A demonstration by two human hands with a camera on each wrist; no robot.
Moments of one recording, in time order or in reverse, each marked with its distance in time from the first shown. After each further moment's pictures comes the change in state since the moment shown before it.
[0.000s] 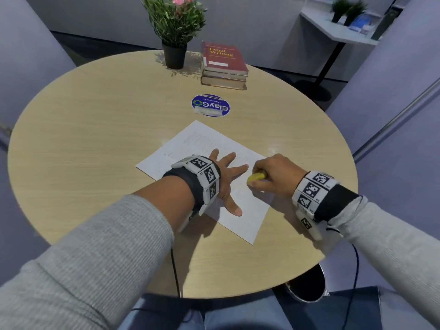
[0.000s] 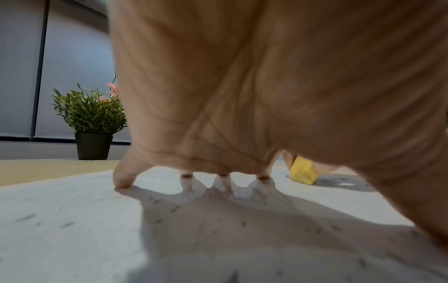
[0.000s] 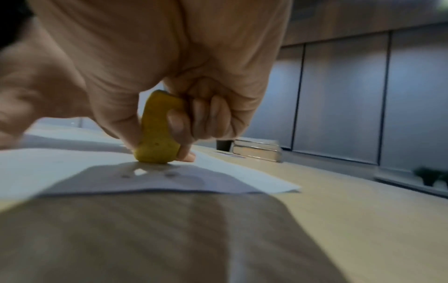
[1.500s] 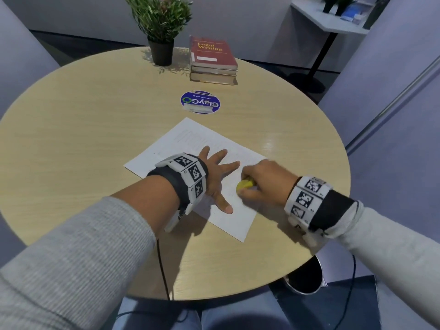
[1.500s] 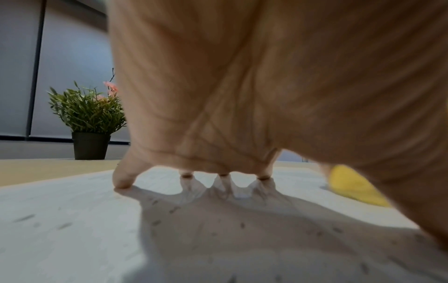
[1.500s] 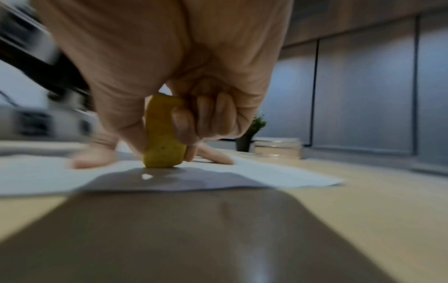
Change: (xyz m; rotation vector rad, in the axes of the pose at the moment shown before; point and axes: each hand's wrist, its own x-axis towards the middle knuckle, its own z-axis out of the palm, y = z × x) left_hand -0.032 0.017 -0.019 0.078 -0.066 0.011; right_hand -0.015 -0.009 0.011 -0.048 -0.028 -0.024
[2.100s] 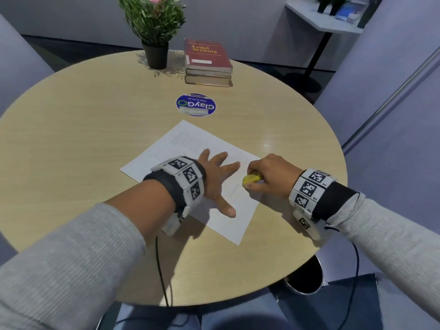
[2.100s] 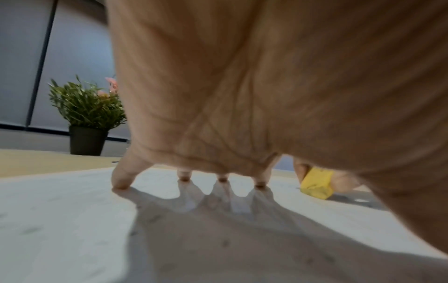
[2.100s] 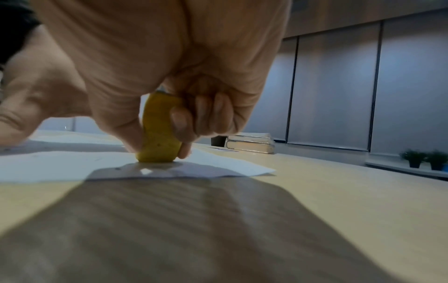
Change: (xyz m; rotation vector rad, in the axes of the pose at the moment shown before) left_hand 0.024 -0.006 0.006 -0.031 0.057 0.037; right_hand 0.008 0.032 0.000 0.018 0.006 0.034
